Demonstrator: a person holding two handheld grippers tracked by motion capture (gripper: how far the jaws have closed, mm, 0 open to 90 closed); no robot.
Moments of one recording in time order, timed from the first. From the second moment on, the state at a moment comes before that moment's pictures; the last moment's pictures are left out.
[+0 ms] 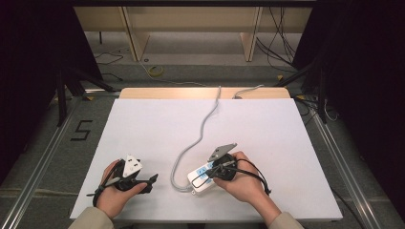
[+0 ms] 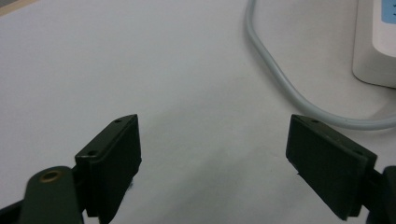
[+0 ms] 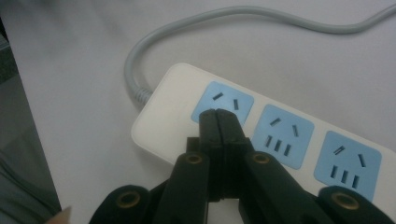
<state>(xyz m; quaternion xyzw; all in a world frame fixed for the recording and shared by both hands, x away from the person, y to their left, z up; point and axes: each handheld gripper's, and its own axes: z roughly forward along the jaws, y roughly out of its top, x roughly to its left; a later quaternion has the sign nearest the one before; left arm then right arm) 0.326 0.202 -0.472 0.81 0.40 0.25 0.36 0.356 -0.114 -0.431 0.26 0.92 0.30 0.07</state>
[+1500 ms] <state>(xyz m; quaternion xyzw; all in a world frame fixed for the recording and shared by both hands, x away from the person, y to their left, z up) 0.327 0.202 -0.472 0.81 0.40 0.25 0.36 0.361 -0.098 -0.432 0.26 0.93 0.25 0.04</state>
